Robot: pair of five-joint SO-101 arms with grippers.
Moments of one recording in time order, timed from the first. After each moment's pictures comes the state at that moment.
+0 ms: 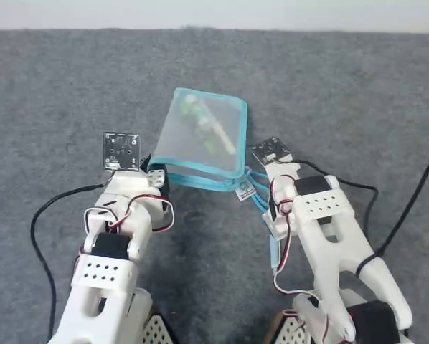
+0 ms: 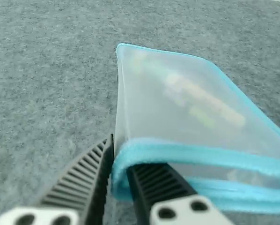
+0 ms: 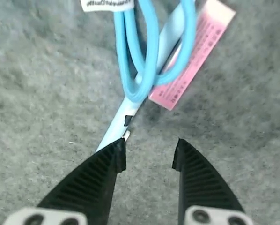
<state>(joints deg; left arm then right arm) 1.1 -59.2 80.4 25.5 10.3 -16.1 -22.7 50.5 65.9 13.9</state>
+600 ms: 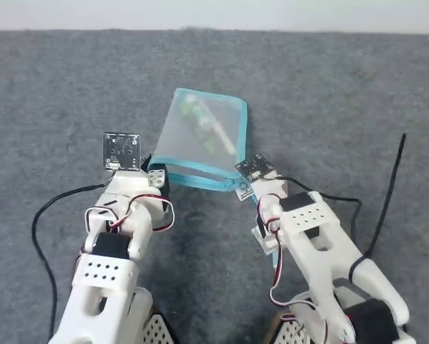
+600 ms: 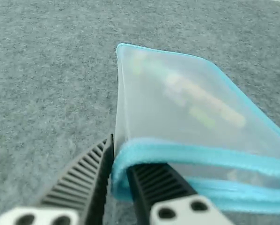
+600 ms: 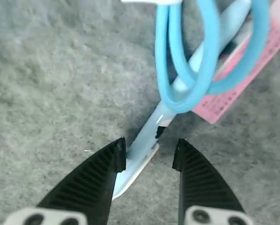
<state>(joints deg) 1.1 -59.2 80.4 25.5 10.3 -22.3 -22.7 60.0 56.6 12.2</state>
